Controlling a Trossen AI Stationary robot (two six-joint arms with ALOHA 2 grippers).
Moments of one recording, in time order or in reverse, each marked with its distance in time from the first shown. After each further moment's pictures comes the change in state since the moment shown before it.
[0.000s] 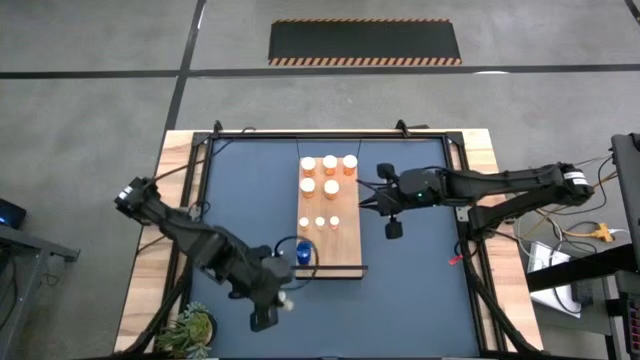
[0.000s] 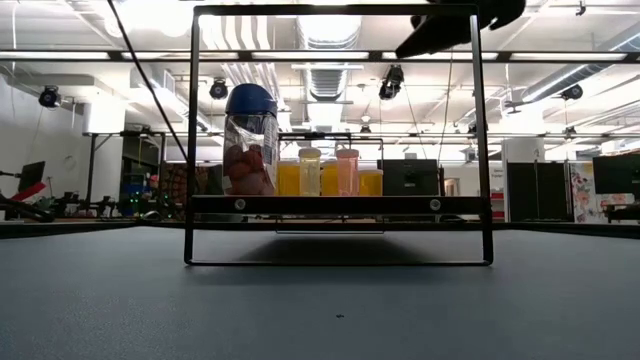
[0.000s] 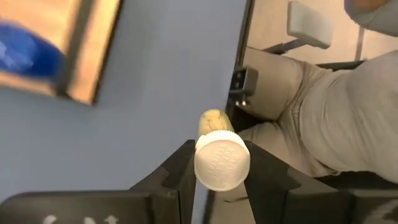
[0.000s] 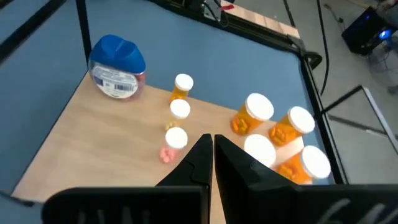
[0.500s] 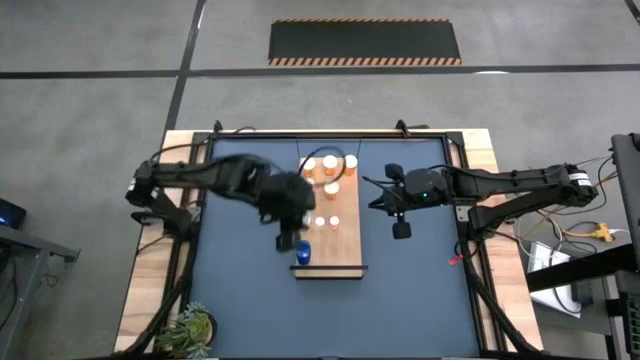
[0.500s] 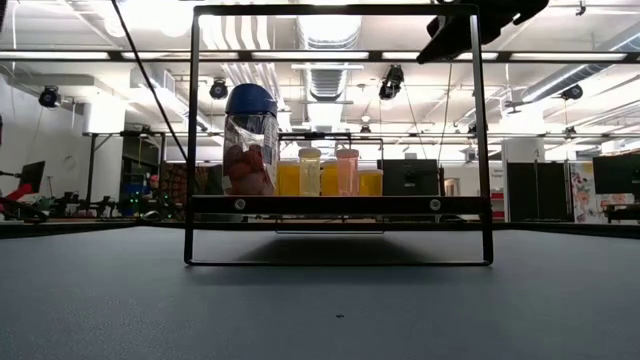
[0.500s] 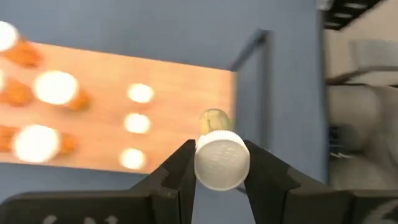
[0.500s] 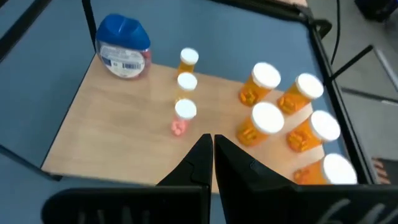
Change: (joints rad) left arm 0.419 0.006 0.167 -0.139 0.000 0.597; right arm 0.000 -0.065 -0.002 -0.136 -0.001 0.095
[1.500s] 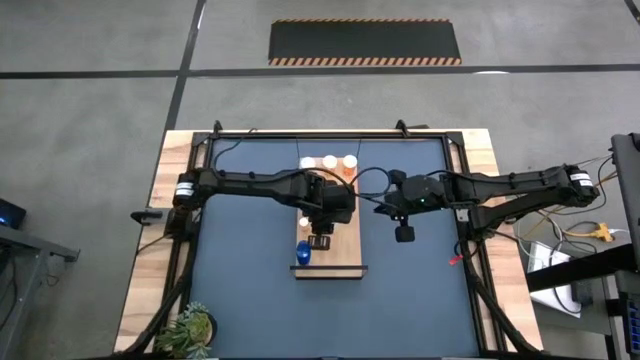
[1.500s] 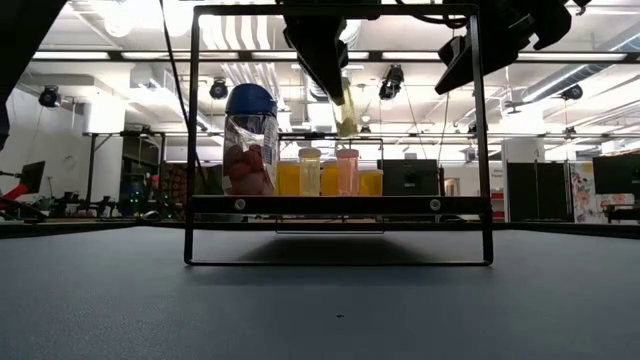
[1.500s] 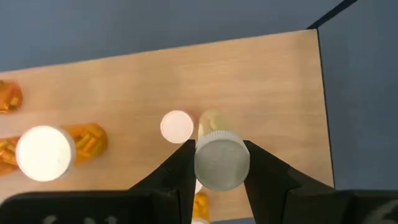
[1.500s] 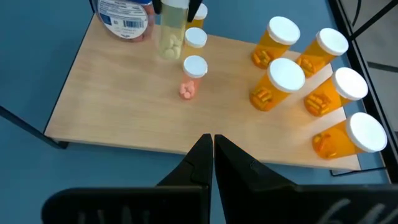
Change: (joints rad) left arm 0.121 0.344 0.042 0.070 0.004 0.391; right arm 0.000 -0.021 -0.085 -0.042 0.002 0.054
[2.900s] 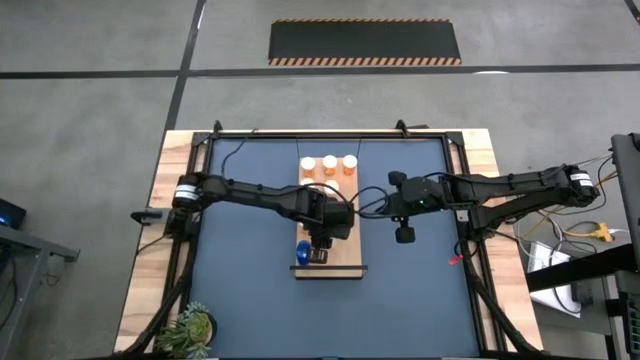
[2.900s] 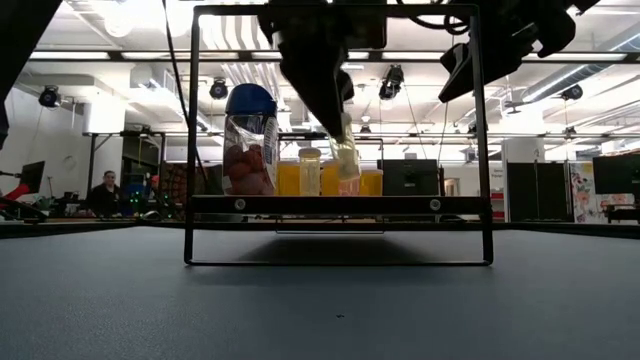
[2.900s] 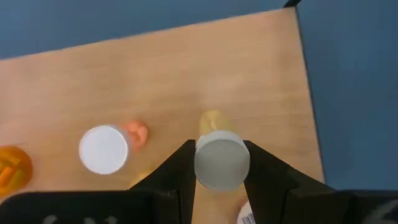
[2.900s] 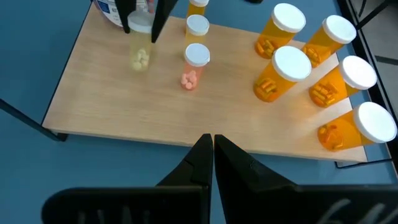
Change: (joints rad) left arm -0.037 0.003 -0.192 0.185 0.071 0.003; right arm 0.000 0.000 -0.025 0.002 0.001 0.008
